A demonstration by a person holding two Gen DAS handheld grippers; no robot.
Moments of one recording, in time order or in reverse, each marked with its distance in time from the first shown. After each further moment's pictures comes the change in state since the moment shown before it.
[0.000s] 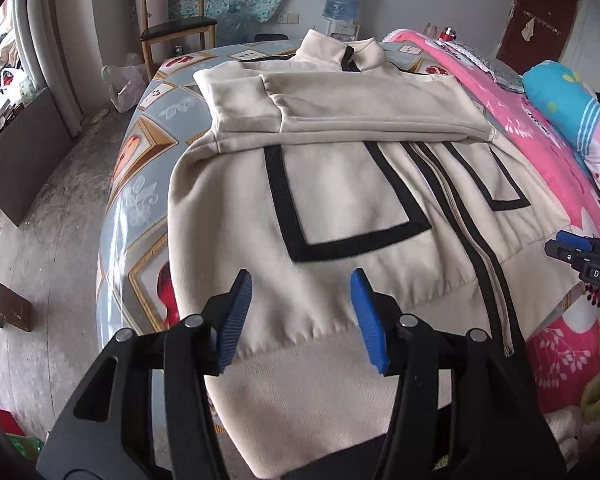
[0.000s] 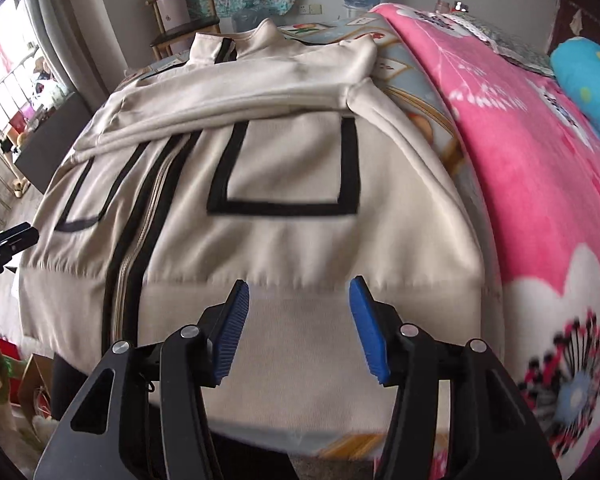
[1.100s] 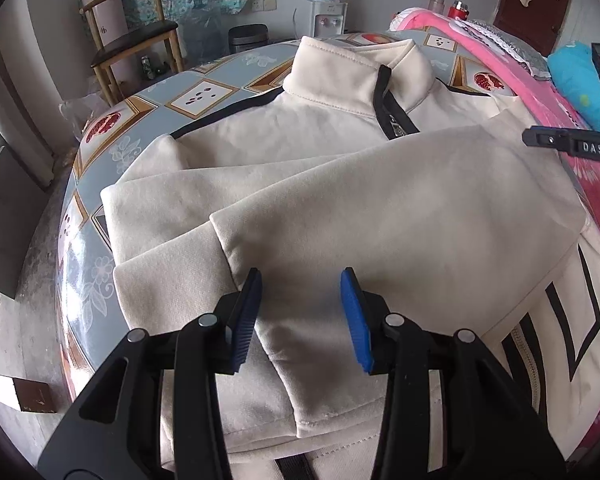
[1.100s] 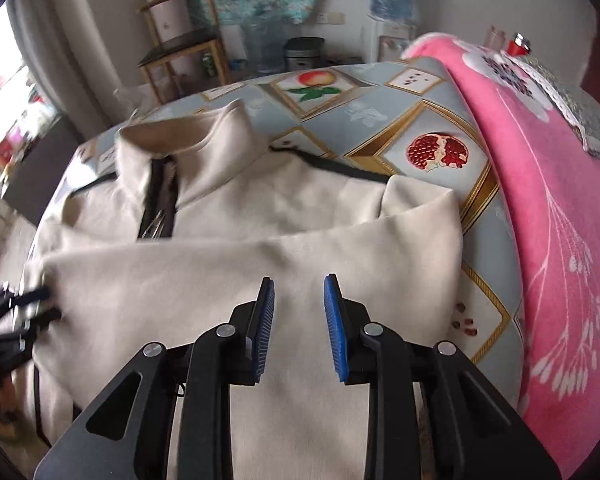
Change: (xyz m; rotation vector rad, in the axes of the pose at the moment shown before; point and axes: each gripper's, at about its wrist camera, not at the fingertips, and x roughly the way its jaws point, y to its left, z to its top) left arm 0.167 0.002 0.201 0.133 0.088 0.011; right arm 0.159 0.006 0.273 -0.144 0.040 0.050
